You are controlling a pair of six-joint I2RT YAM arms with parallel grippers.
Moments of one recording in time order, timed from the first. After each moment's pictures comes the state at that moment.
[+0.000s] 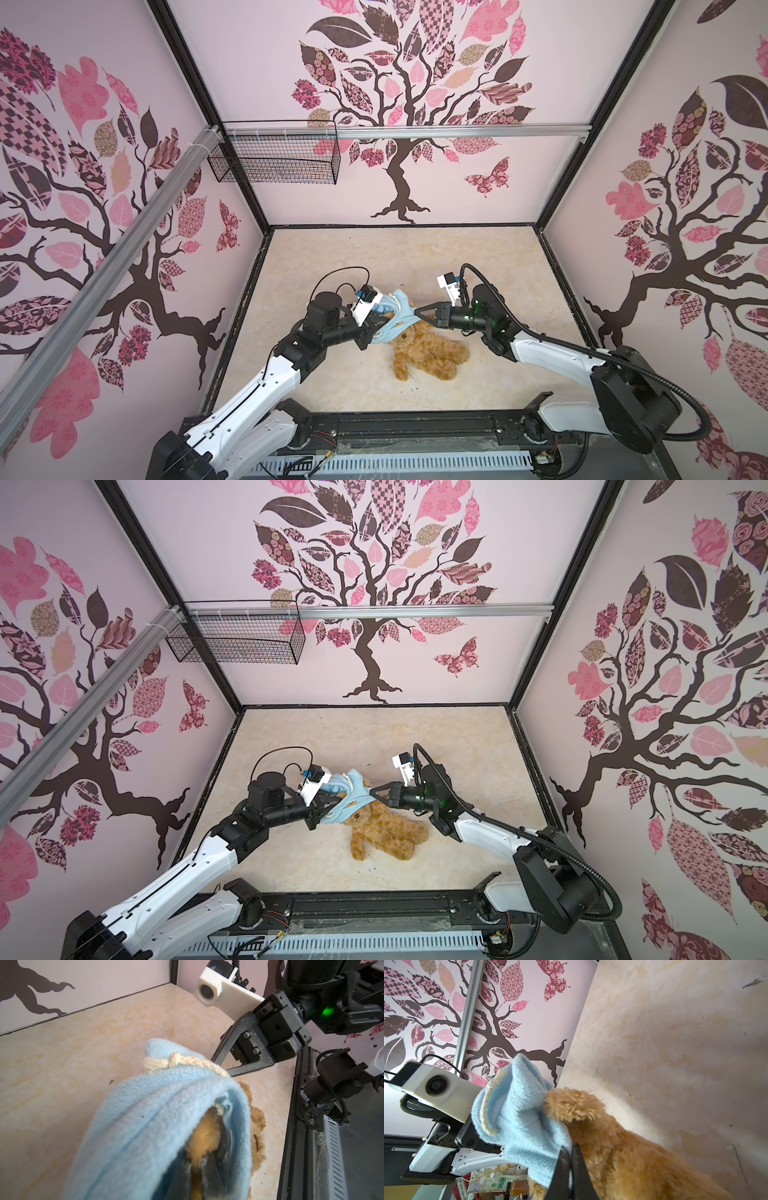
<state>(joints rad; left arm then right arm) -0.53 0.92 0.60 -0.15 0.49 0.04 0.56 1.32 0.55 0.49 -0.67 0.90</state>
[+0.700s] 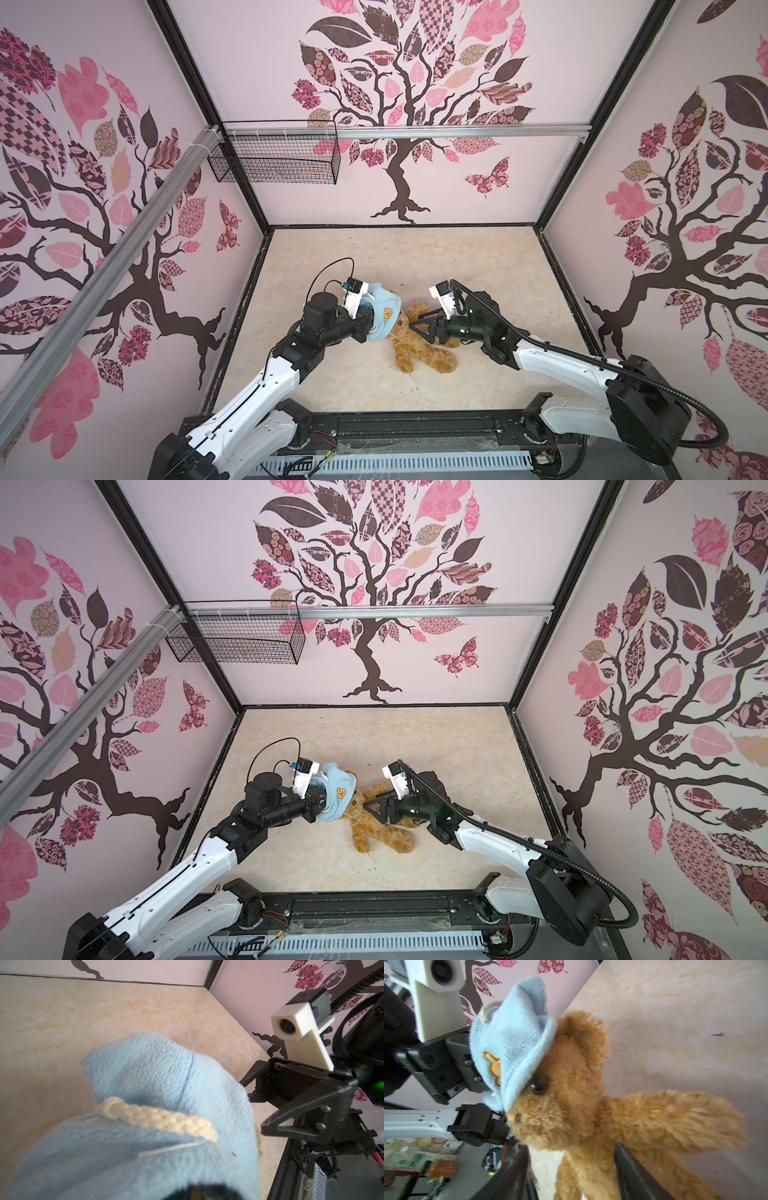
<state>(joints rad) -0.50 0.91 0.57 -0.11 0.40 -0.27 0.70 1.24 0.55 0.34 -0.50 0.47</state>
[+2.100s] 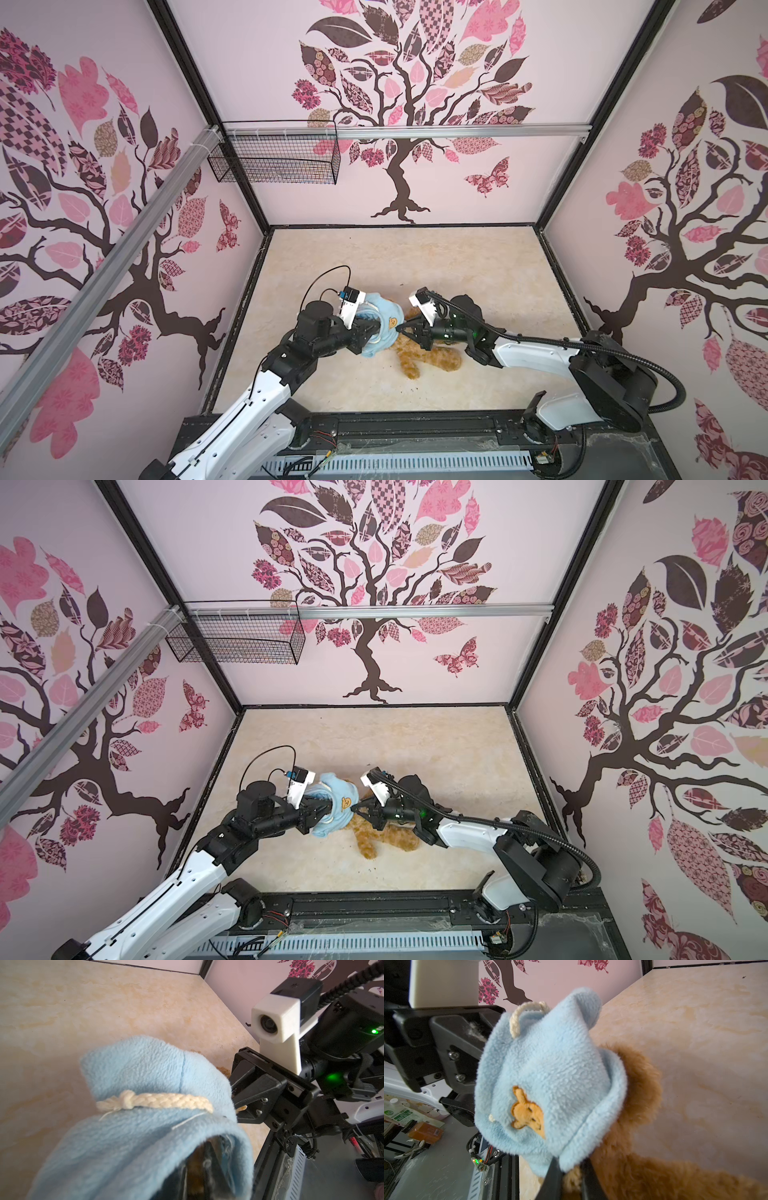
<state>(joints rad) -0.53 0.78 0.56 -0.27 0.42 -0.27 0.77 1.44 0.57 0.59 -0.55 0.31</state>
